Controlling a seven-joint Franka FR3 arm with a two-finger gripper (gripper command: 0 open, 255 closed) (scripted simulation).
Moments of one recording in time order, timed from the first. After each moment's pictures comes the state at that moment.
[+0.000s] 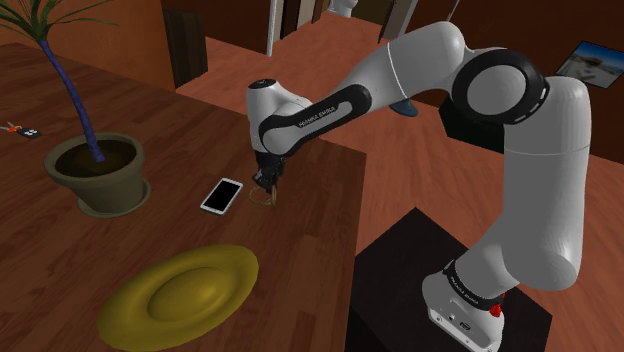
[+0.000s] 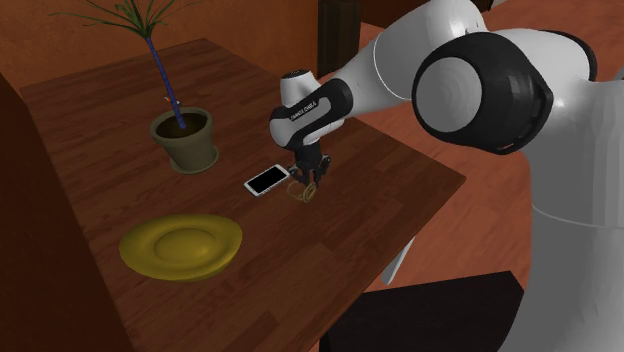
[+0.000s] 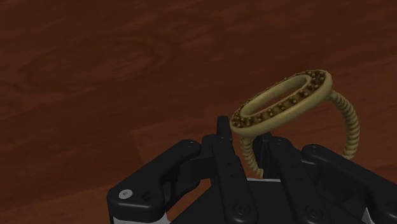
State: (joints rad) arm 0.17 0.61 0.24 -1.75 -0.21 2.16 0.24
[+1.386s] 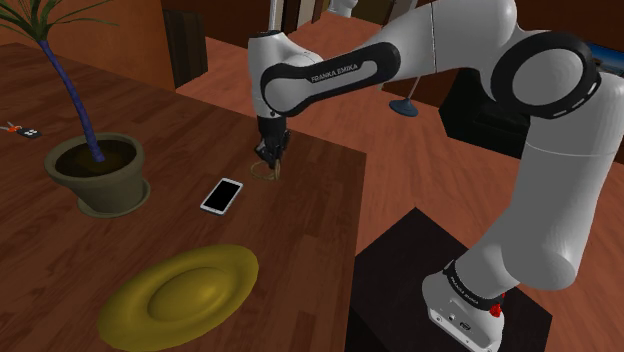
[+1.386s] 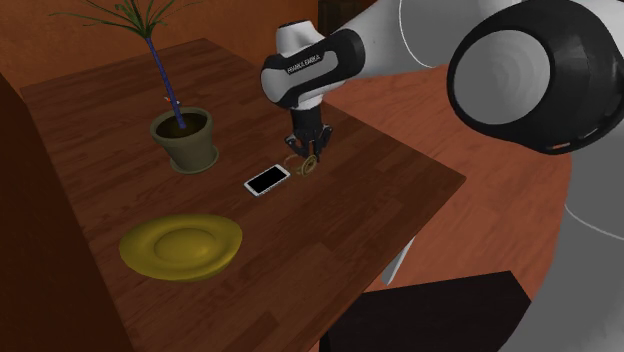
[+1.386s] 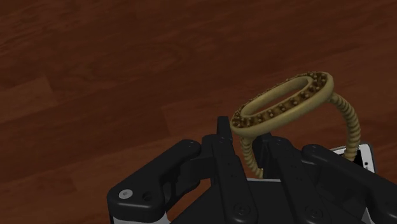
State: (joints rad) arm 0.16 0.45 0.27 -1.70 -0.16 1.96 0.21
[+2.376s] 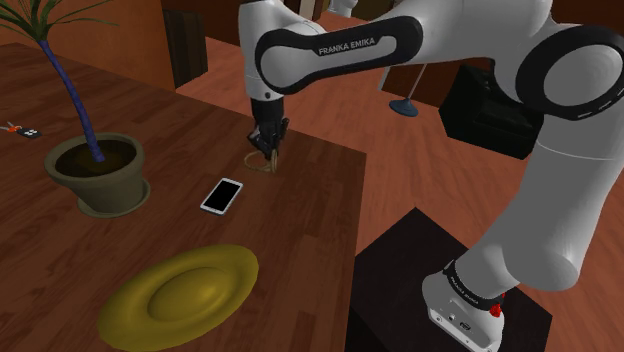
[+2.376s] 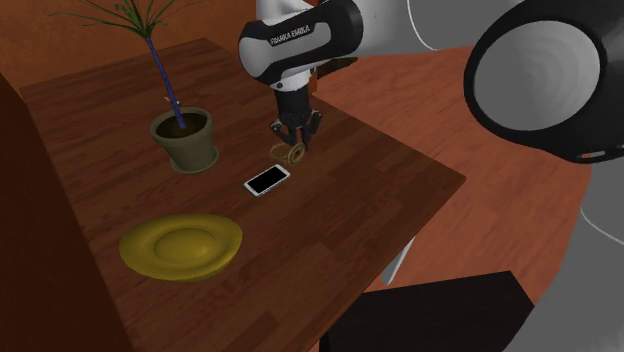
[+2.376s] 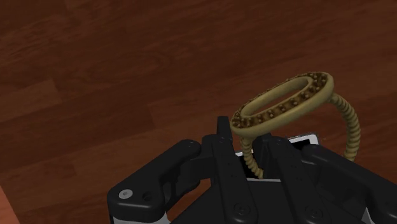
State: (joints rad) arm 0.19 0.38 0.30 -1.65 -0.14 1.84 0.25
